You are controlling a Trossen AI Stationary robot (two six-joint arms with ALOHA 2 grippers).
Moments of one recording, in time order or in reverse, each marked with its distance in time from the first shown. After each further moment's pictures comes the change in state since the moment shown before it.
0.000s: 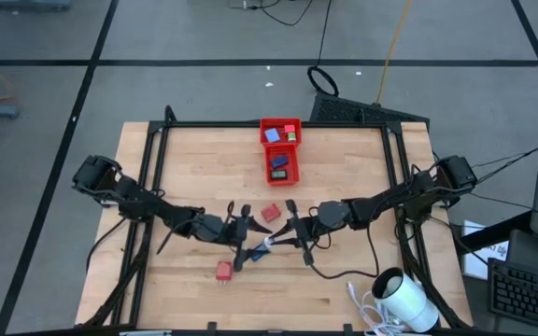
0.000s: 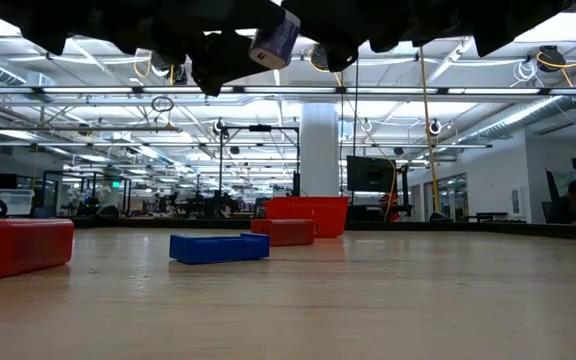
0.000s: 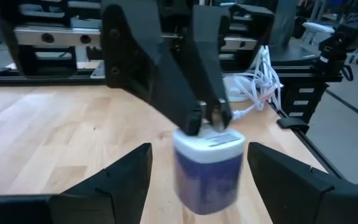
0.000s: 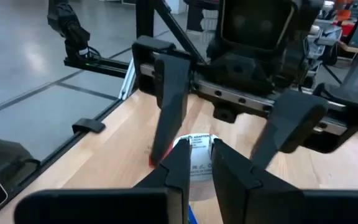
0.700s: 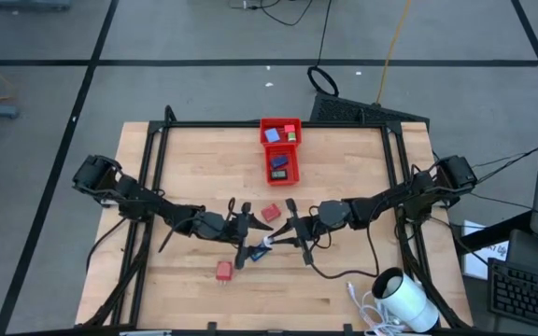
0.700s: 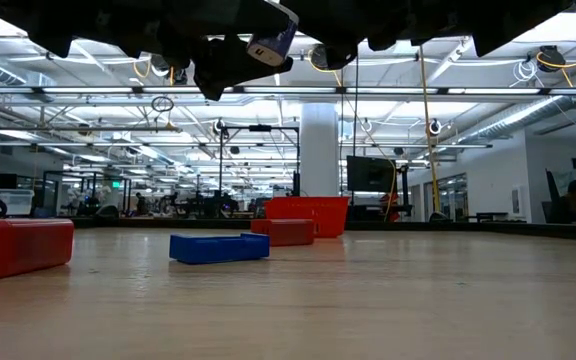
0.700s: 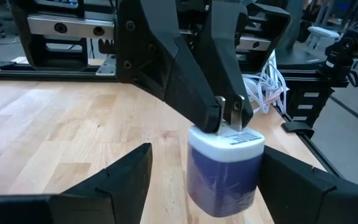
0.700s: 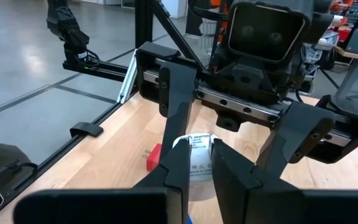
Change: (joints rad) left arm 0.020 0.000 0.000 0.001 0.002 -0.027; right arm 0.001 0.000 0.000 0.018 0.000 -0.007
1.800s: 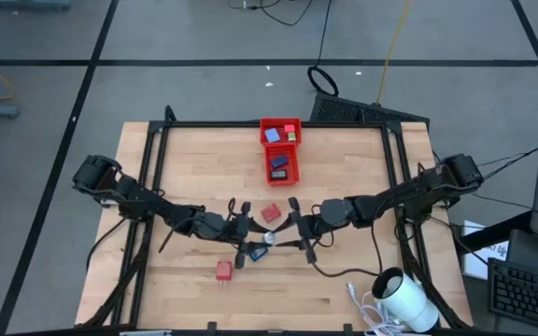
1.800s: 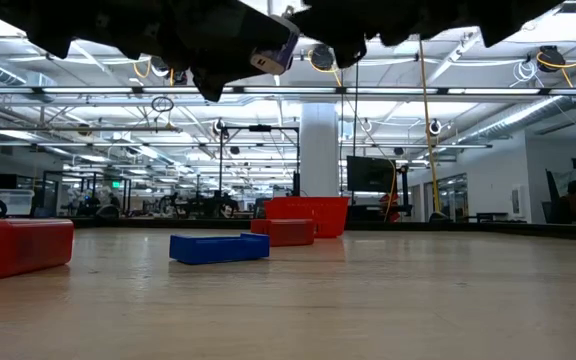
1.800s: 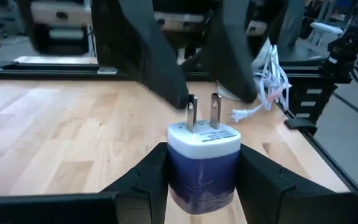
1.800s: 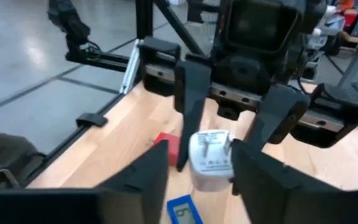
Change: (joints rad) left arm 0.000 -0.001 -0.001 -0.005 -0.008 0.009; right arm 0.001 -0.065 0.000 -0.113 -0.008 0.021
